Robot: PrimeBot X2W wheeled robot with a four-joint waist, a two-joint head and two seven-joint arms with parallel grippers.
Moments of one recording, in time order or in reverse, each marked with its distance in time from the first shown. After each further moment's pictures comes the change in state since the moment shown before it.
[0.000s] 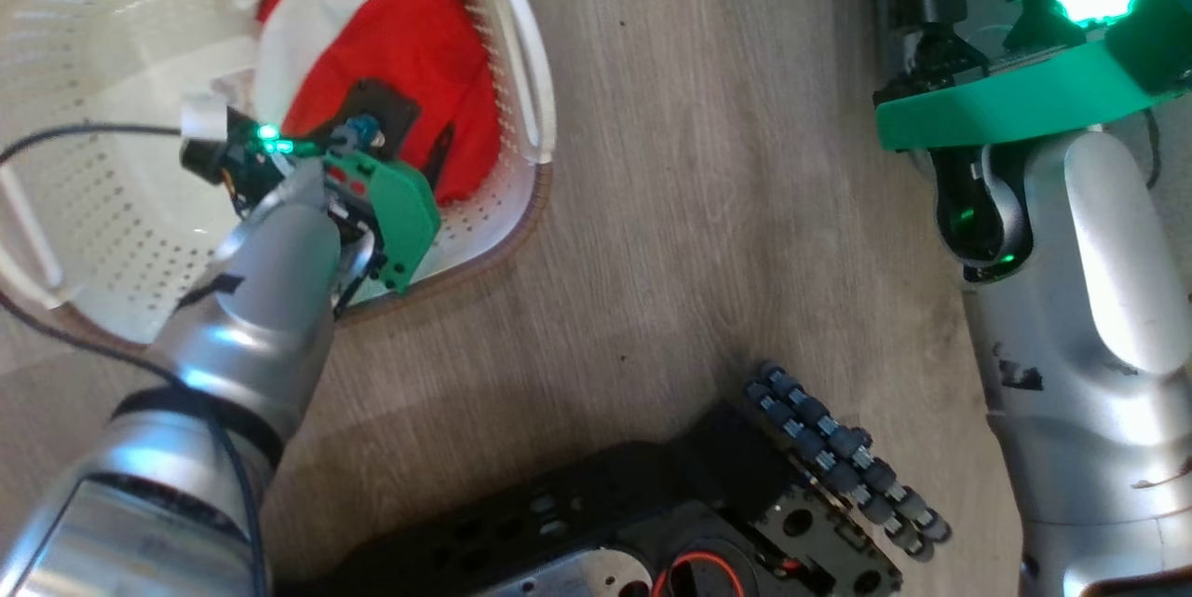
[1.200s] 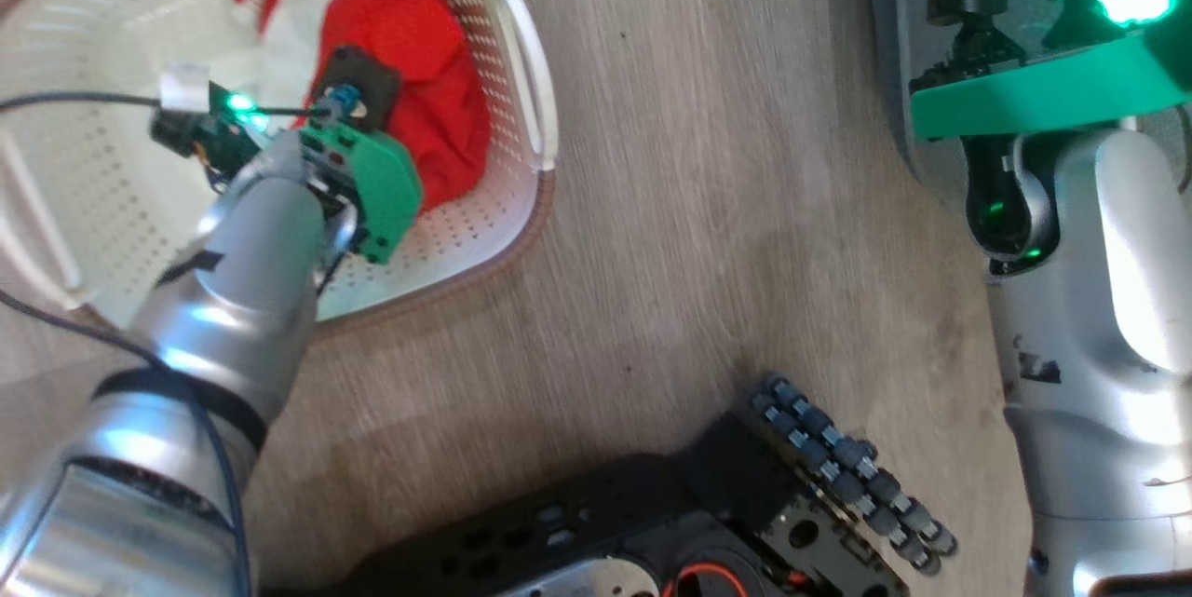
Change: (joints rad) left arm -0.061 0.029 -0.077 0.018 -0.054 0.036 0.003; right arm 0.004 0.001 -0.066 0.011 -0.032 0.000 0.000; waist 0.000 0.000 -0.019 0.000
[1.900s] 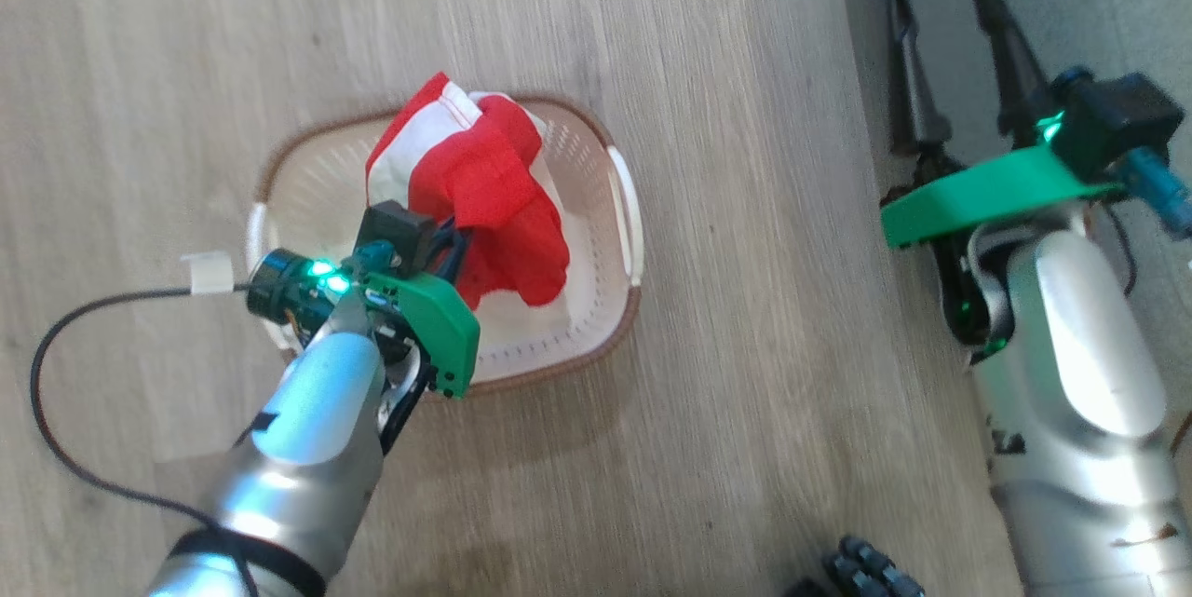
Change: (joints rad) left arm 0.355 -0.039 0.156 -0.278 -0.084 -0.001 0.000; right arm 0.132 0.000 -0.016 0.129 -0.099 0.000 0.000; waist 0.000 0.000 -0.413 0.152
